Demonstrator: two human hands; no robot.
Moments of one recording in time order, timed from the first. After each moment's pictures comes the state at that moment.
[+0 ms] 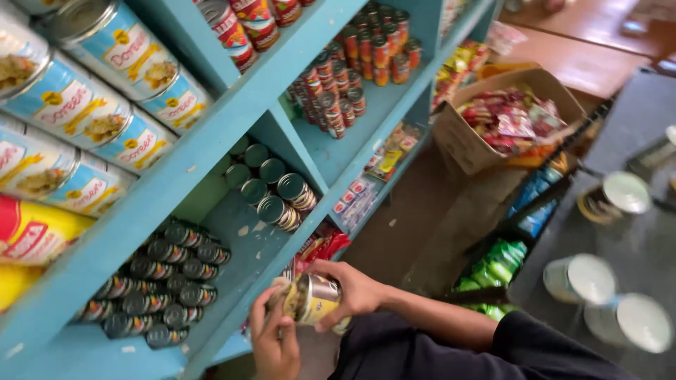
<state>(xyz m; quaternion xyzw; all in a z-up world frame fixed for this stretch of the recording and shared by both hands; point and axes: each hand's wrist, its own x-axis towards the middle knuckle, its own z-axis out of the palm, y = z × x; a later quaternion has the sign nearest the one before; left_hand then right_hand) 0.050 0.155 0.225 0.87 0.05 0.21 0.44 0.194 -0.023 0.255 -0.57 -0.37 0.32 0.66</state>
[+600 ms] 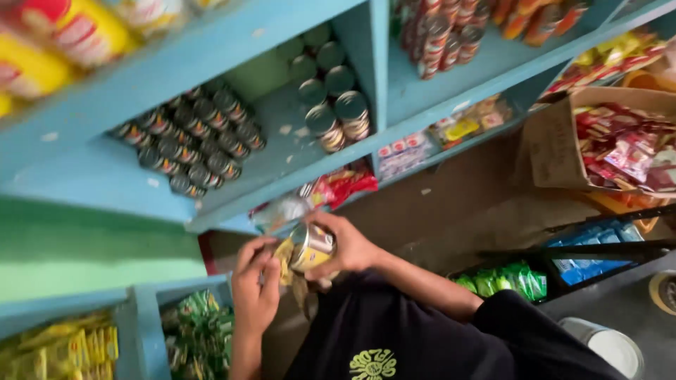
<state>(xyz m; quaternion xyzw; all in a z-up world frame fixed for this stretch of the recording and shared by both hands) -0.002 0.097 0.261 0.85 0.26 0.26 0.39 0.186 -0.009 0.214 -0.49 -0.45 0.40 0.63</state>
